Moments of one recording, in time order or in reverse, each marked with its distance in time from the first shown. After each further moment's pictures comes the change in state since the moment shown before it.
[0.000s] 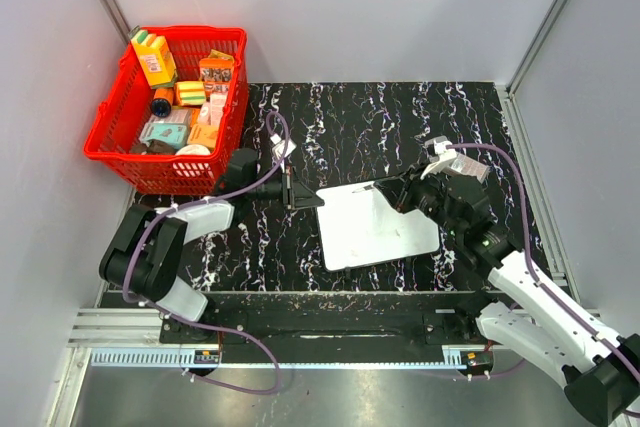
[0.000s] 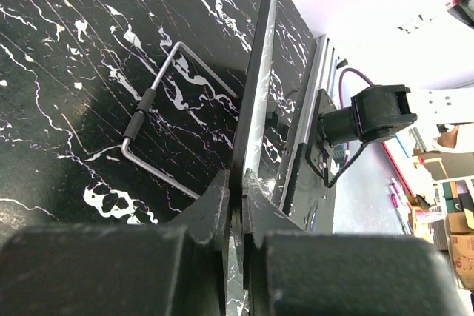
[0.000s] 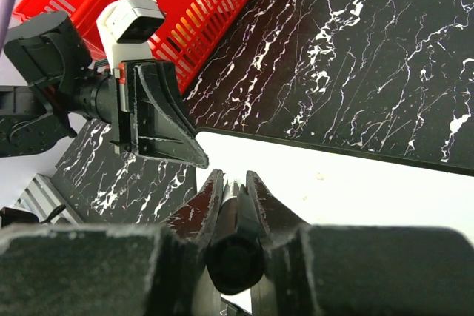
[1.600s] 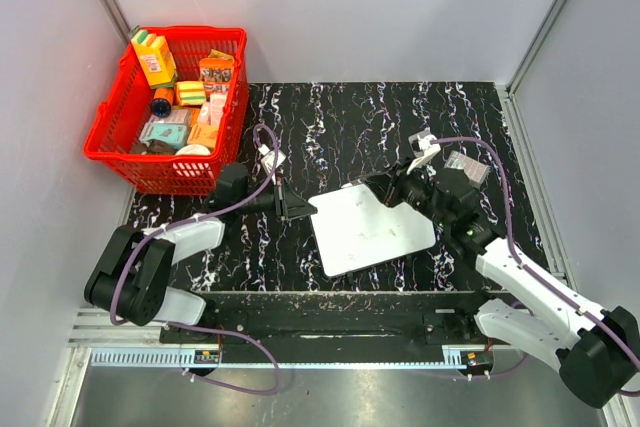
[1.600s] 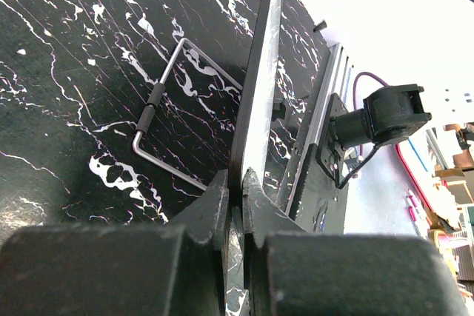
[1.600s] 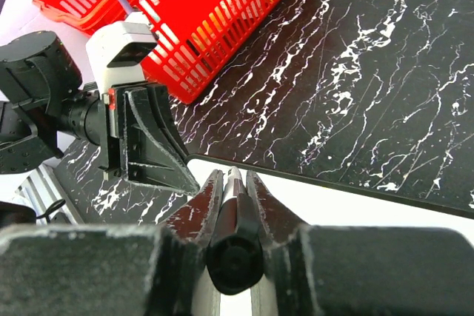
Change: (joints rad) left arm 0.003 -0.148 -0.156 0.037 -0.080 0.003; right arm 0.016 0.138 0.002 0.168 -0.053 -0.039
